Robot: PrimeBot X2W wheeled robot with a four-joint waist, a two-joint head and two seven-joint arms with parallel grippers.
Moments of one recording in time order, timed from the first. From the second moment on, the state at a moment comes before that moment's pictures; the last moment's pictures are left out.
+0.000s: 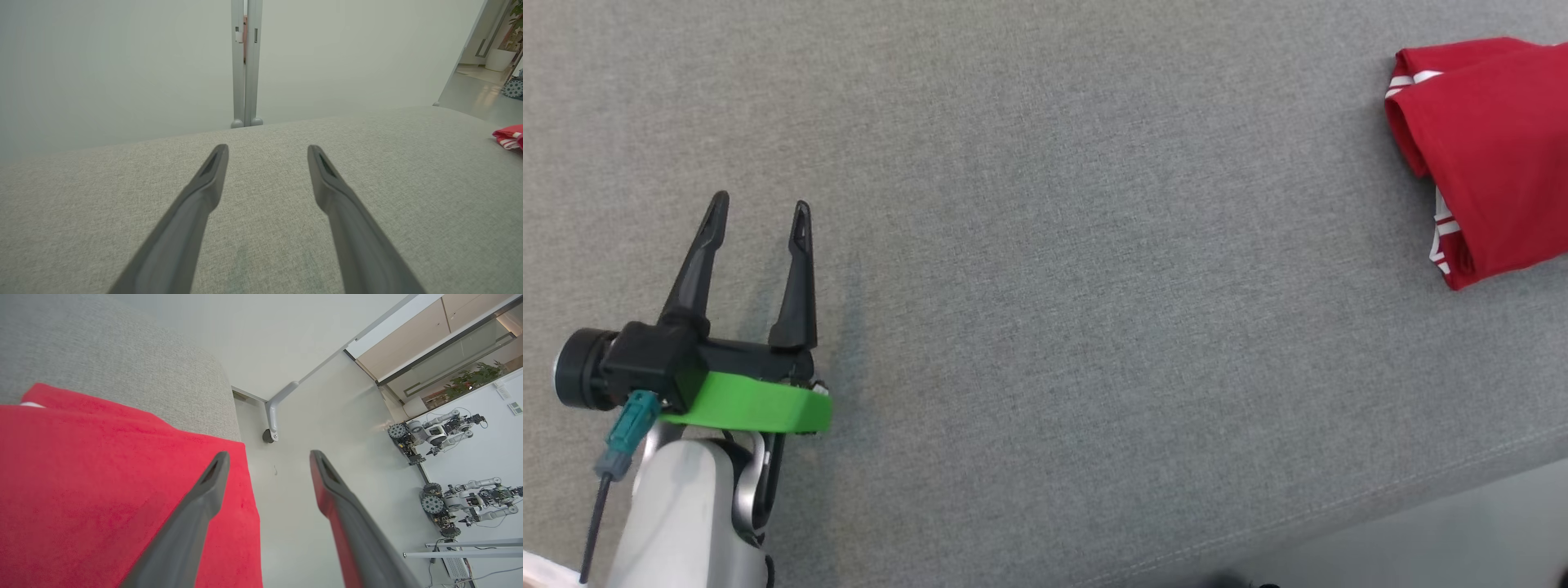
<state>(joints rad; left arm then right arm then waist) -0.31 0.17 -0.10 0.11 -0.19 -0.13 -0.26 -0.79 -0.64 0.00 0.77 -0.08 0.13 -0.01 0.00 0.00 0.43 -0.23</state>
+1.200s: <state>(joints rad) 0.02 0.05 0.07 0.26 -0.23 -0.10 -0.26 -0.11 -0.11 0.00 0.23 0.07 0.13 -0.12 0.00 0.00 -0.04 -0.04</state>
